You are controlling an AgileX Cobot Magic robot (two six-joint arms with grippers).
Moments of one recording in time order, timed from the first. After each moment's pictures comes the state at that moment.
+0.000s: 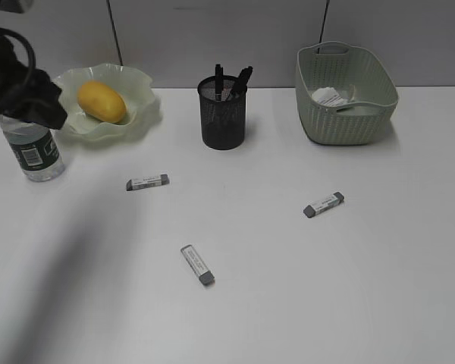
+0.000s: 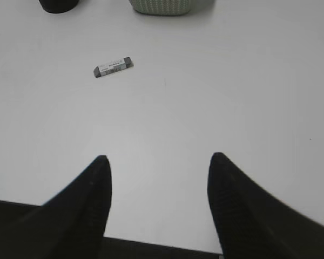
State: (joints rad) left arm -0.27 1.52 -1.15 -0.11 0.74 0.17; right arm 0.31 0.22 -0.54 -0.08 0.98 0.16
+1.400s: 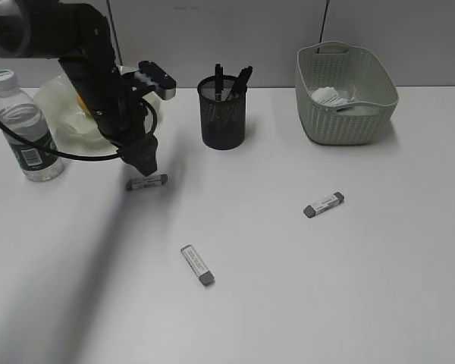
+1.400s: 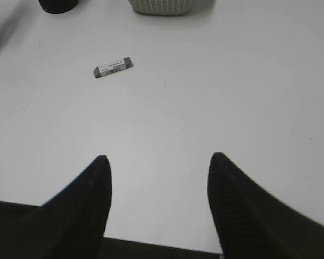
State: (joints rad) left arm -0.37 2.21 -1.71 -0.11 0.92 0.64; right arm 0.31 0.22 -0.54 -0.08 0.98 0.17
